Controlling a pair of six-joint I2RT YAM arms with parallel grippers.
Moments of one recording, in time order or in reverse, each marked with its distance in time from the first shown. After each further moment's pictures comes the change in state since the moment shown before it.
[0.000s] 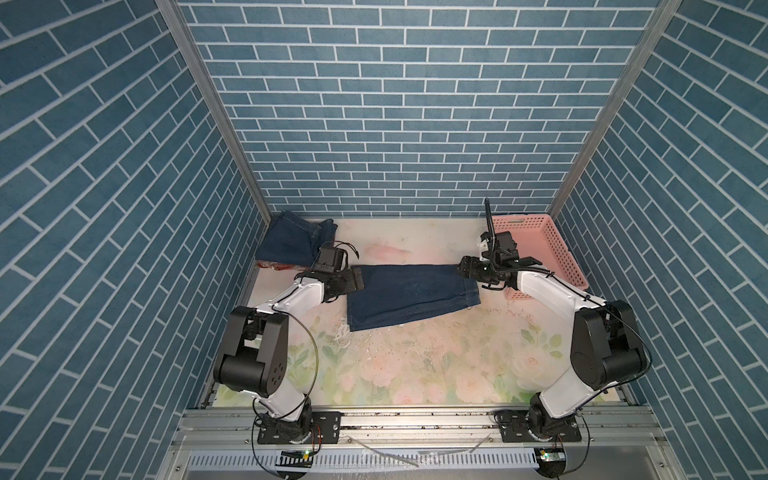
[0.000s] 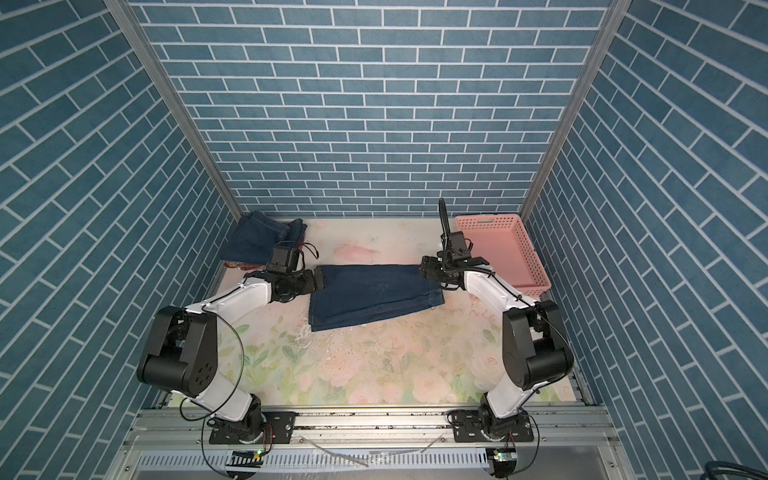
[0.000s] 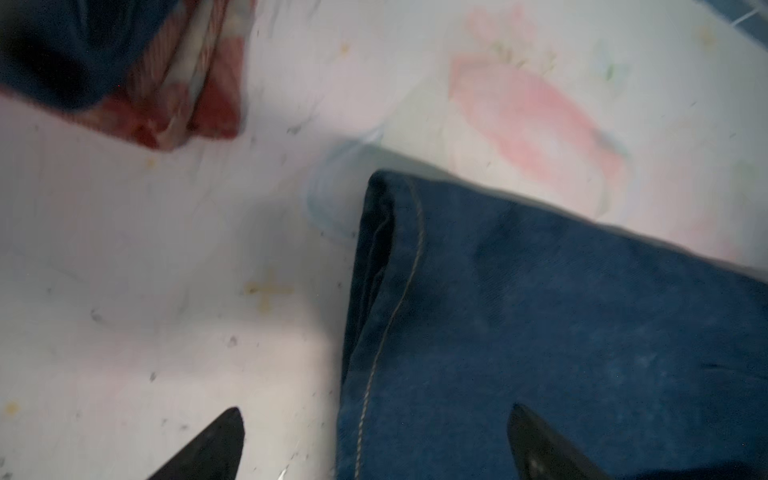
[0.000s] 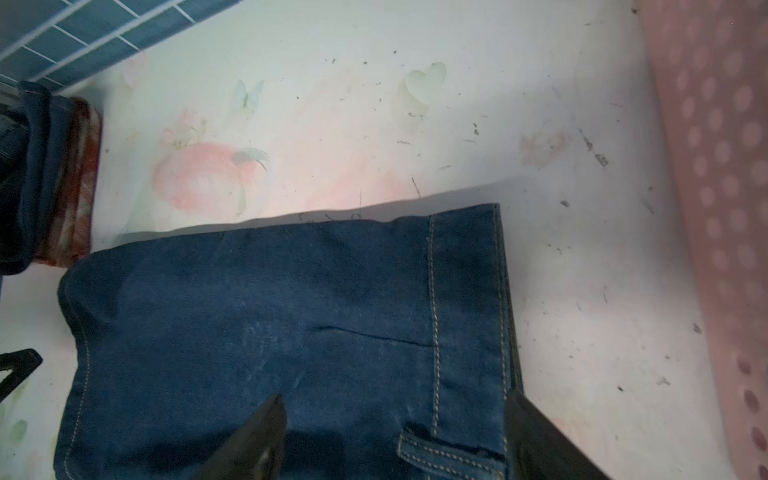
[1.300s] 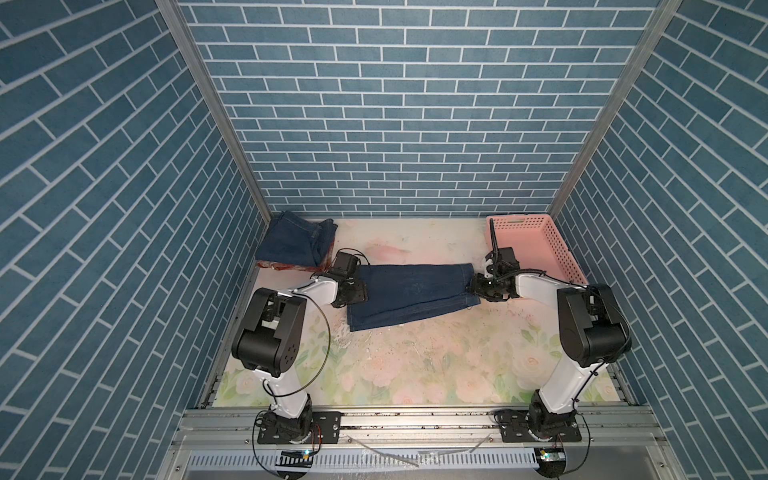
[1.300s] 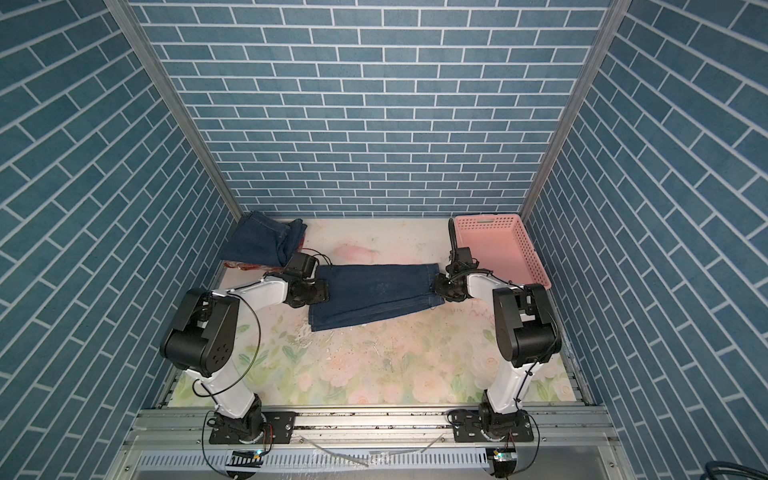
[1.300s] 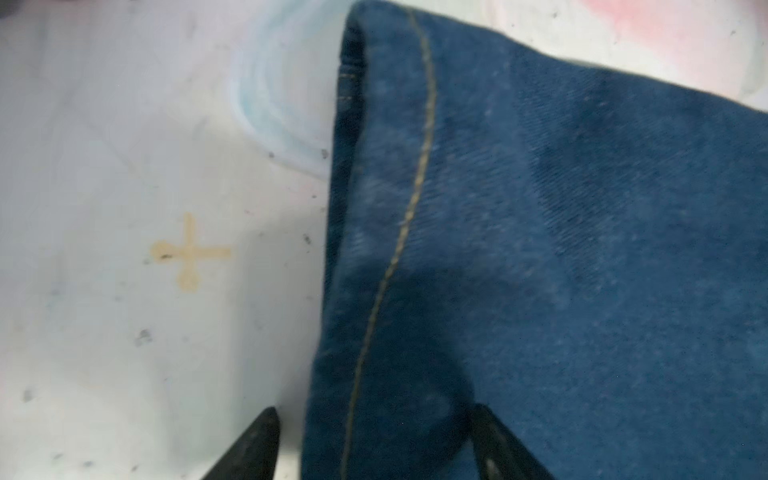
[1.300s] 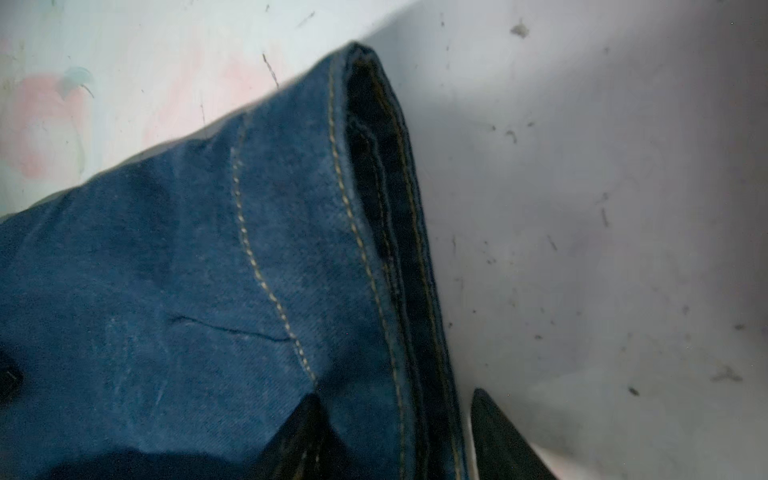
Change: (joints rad) left arm -0.079 0.171 0.053 -0.005 -0.033 0.046; right arm -0.101 0.160 -0.122 0.119 -0.125 0.018
